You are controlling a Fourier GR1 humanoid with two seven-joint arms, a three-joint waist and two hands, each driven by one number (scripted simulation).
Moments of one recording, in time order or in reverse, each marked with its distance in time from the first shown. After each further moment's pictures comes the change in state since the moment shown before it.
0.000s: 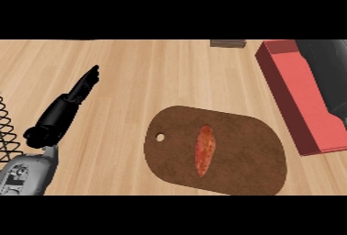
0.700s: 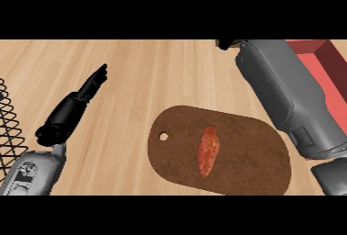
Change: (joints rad) left arm -0.026 -0.015 -0.040 0.009 -0.004 0.022 0.003; right arm 0.038 0.208 0.169 -0.093 -0.029 0.202 -0.146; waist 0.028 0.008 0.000
